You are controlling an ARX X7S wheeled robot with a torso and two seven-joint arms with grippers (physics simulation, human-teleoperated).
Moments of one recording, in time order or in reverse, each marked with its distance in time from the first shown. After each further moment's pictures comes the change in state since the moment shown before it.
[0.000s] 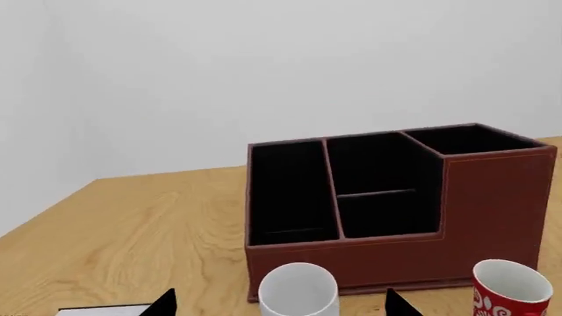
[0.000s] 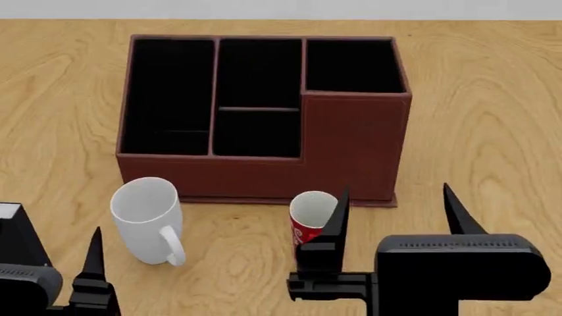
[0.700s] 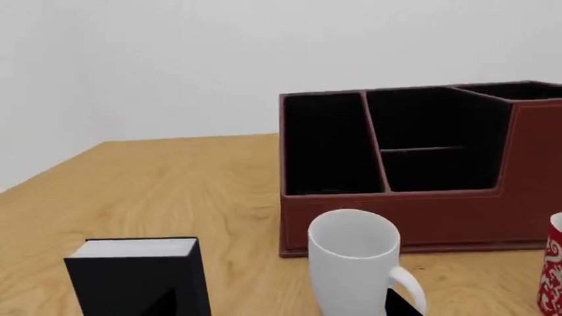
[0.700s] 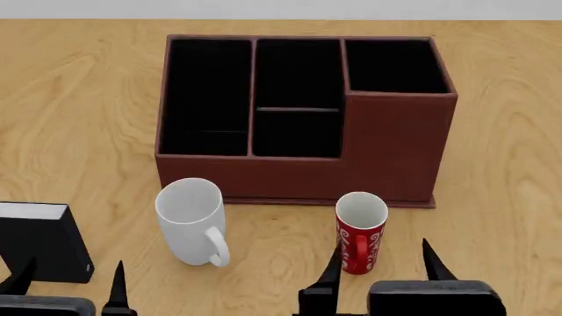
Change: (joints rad) left arm 0.113 0.056 -0.023 -0.410 0.031 0.476 0.023; right arm -0.156 -0.035 0.051 0.341 0.006 -0.390 -0.042
